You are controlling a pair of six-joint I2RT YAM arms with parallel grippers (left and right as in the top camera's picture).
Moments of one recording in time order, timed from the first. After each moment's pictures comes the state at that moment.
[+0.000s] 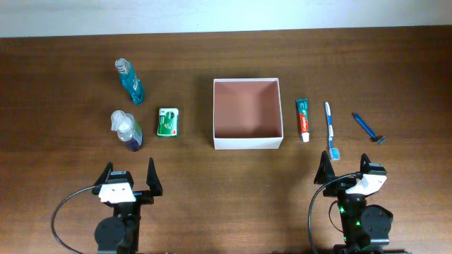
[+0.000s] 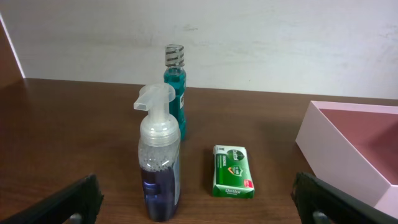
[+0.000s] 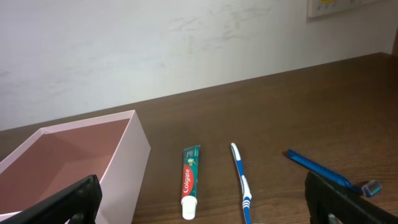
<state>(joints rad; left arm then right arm) -0.04 0.01 0.01 -0.07 -0.09 -0.07 -0.04 0.01 0.01 -0.07 0.00 0.20</state>
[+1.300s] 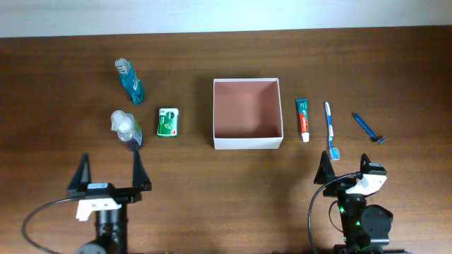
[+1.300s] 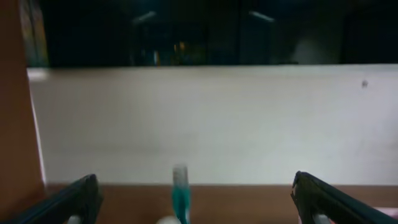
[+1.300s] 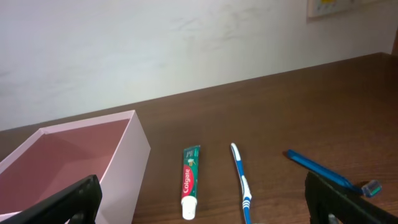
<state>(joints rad) -0.04 0.04 0.23 0.09 -0.09 0.03 -0.04 0.01 0.01 -0.07 0.00 0.20</state>
